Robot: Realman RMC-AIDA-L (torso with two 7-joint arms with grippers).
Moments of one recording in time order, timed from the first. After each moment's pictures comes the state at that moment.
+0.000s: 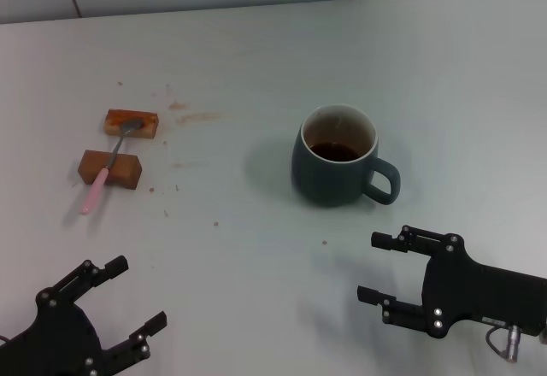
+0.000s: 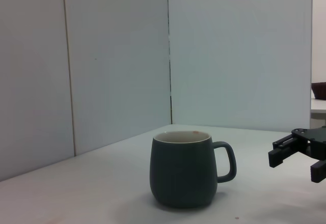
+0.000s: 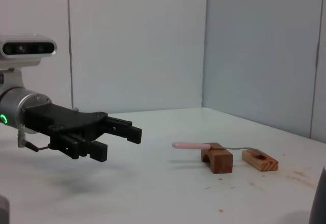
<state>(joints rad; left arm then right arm) -0.07 -2.03 1.02 0.23 1.43 1.65 -0.44 0.38 2.08 -0.19 -0.21 -2.37 -1.64 0.49</state>
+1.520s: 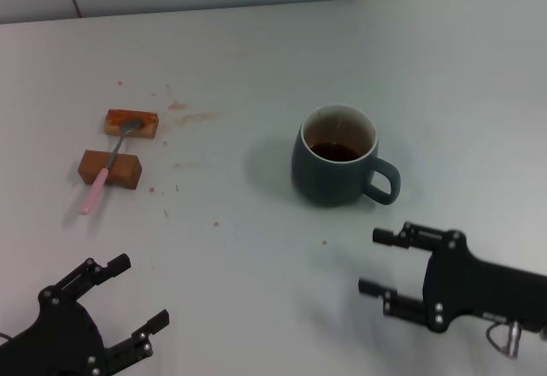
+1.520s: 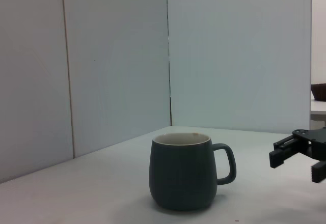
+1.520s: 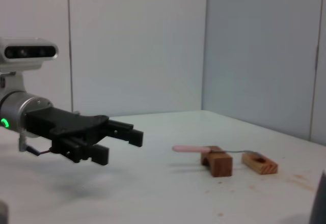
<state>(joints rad) -0.08 -2.03 1.02 0.23 1.43 1.65 -0.43 0.38 2.08 -0.19 -0.21 -2.37 -1.65 0.49</state>
